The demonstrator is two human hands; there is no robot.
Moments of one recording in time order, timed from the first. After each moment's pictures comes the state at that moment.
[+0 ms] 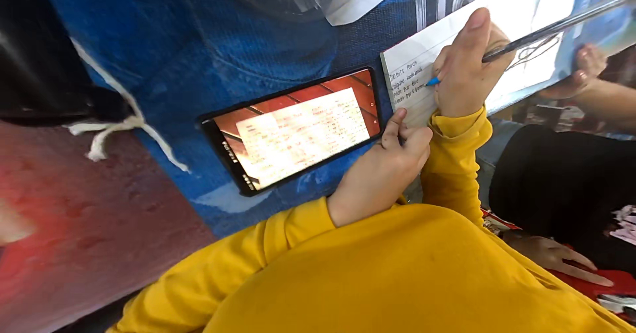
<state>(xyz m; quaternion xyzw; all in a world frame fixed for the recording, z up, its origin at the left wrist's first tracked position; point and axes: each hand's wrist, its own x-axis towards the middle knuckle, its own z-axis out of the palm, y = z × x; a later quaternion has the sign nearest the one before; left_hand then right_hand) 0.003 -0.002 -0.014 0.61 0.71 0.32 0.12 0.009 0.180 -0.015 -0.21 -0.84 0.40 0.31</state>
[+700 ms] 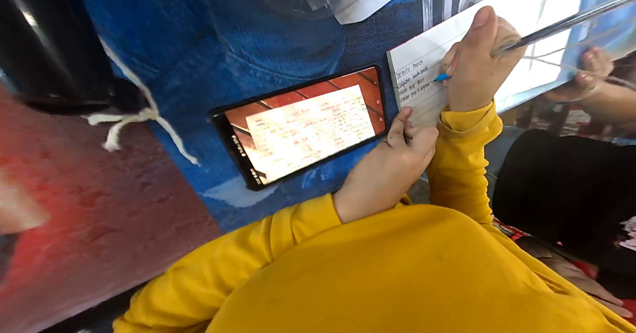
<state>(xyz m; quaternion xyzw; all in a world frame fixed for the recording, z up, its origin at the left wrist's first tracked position) 0.003 -0.002 -0.013 0.63 0.71 0.28 0.10 0.008 0.186 -0.014 -0.18 -0.84 0.41 0.31</state>
